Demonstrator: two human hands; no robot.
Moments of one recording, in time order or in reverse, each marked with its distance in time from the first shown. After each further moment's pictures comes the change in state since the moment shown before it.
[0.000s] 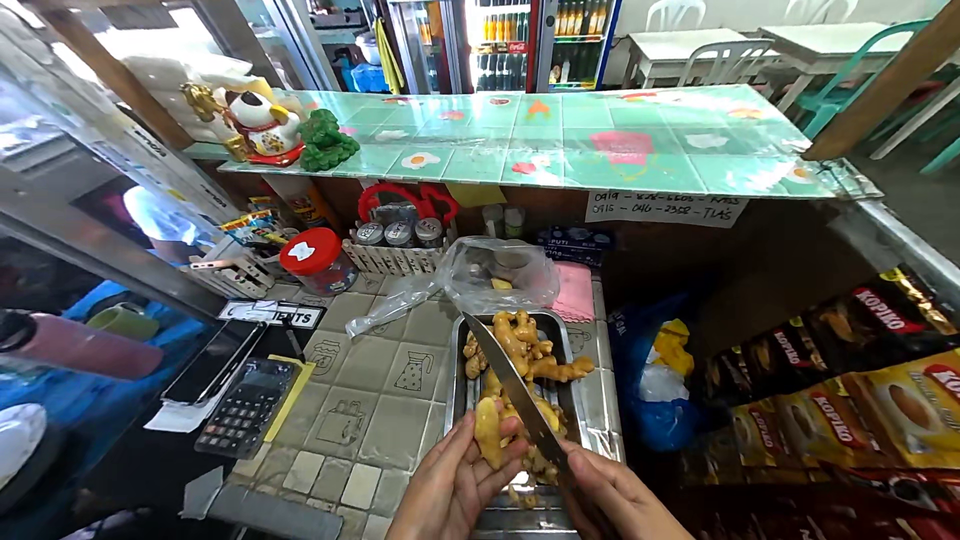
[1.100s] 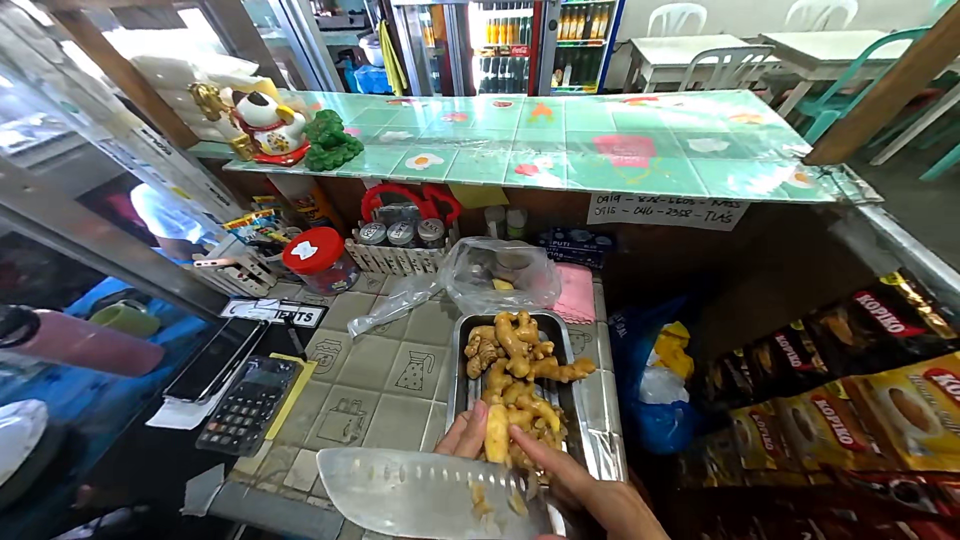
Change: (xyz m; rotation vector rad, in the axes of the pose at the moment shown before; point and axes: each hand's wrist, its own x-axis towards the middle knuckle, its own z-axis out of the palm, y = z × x) left_hand -0.011 0.005 0.018 0.078 0.005 0.125; right_hand -0.002 -0.011 0.021 -0.729 0.044 -0.327
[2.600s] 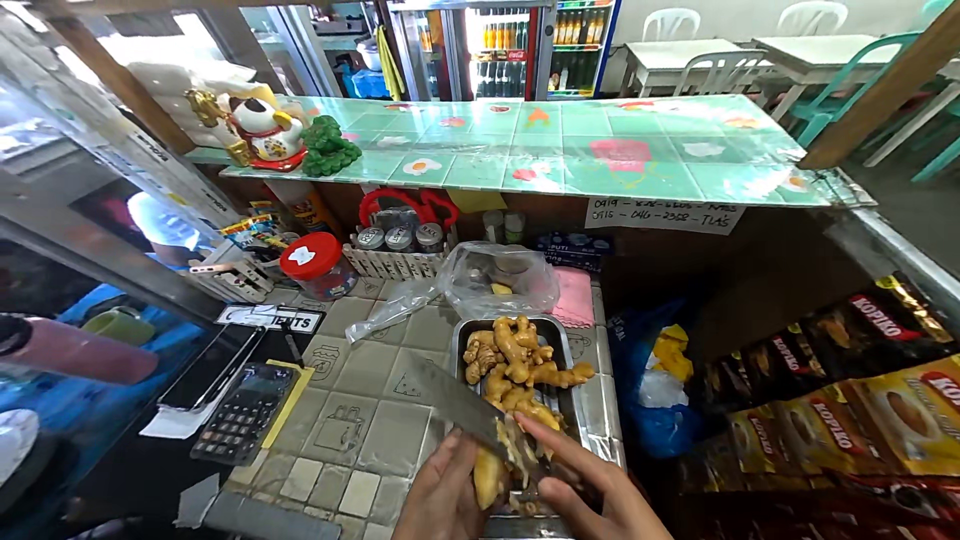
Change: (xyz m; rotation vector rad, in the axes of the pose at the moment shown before) left_hand -0.013 0.001 -0.003 -0.038 0.006 0.073; right_hand 0.013 0.015 0.001 0.289 0.057 0.125
